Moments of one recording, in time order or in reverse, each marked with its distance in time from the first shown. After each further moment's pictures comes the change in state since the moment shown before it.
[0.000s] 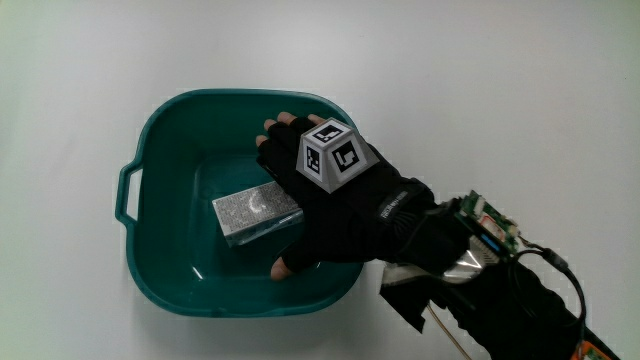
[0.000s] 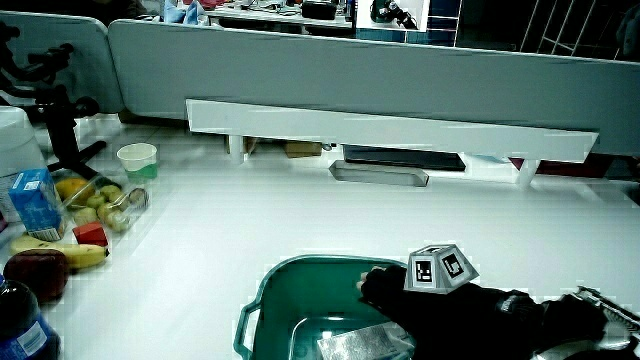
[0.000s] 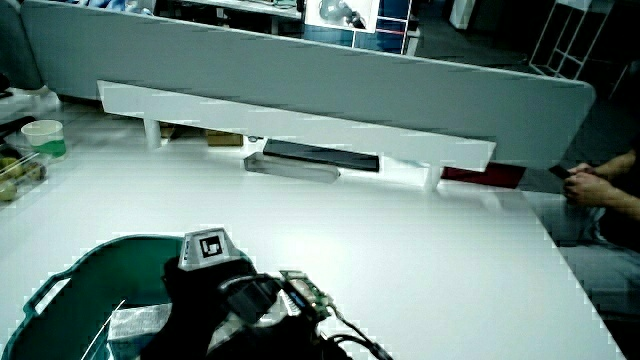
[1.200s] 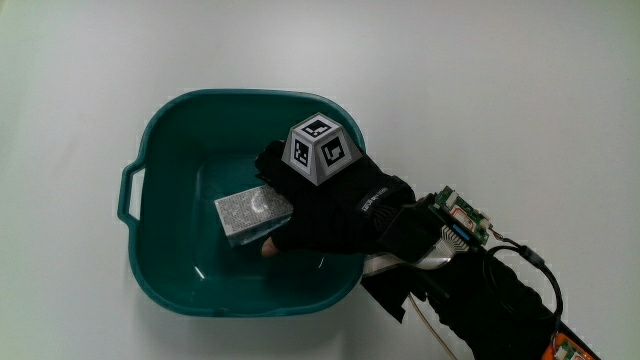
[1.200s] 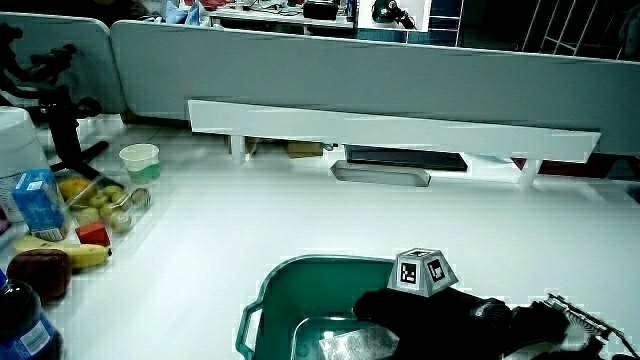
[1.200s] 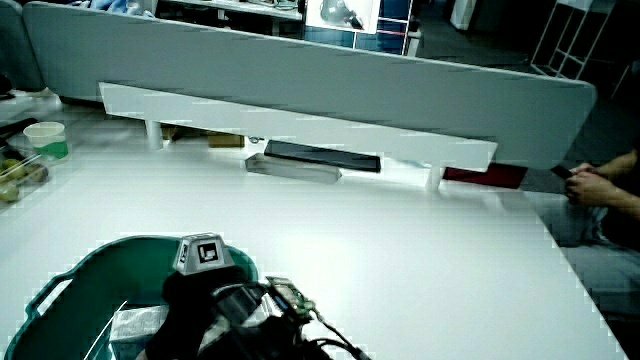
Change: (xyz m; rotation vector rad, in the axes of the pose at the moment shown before) arm 0.000 0.020 -0.002 0.129 0.048 0.067
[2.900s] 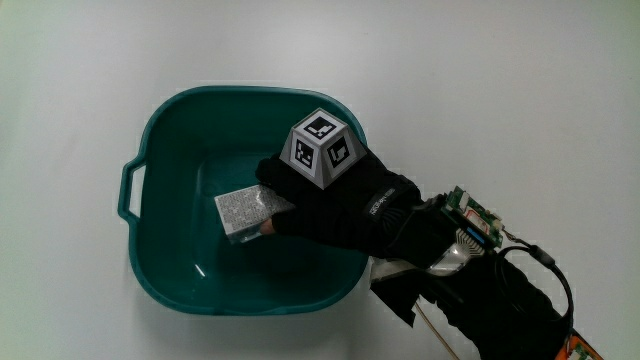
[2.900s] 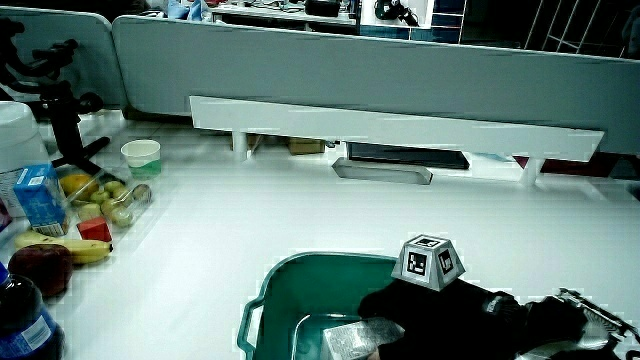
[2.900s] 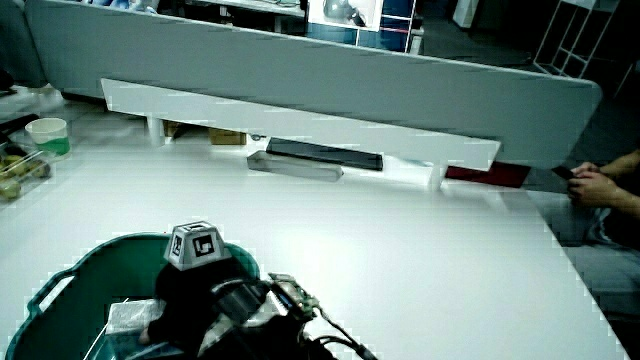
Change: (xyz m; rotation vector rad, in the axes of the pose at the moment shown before) arm -0.009 -0.020 0.015 0.139 -0.053 0.083
